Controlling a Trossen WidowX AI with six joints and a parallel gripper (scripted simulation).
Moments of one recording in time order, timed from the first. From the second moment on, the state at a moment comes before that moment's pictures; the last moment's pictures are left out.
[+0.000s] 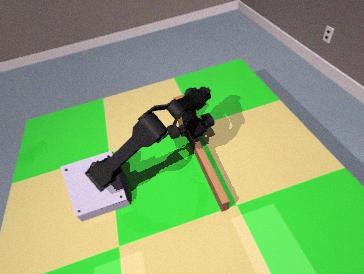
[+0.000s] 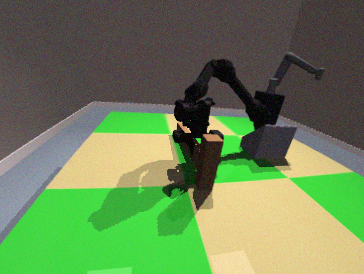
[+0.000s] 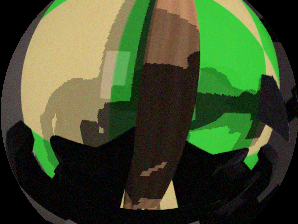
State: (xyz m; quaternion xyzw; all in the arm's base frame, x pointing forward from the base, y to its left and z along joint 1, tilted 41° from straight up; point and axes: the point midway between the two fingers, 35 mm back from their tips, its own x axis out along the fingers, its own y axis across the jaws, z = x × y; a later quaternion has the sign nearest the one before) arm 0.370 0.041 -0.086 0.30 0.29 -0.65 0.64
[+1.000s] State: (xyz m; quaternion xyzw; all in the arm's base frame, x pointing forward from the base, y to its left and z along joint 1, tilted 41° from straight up) arm 0.371 0.043 -0.088 0.30 0.29 -0.65 0.64
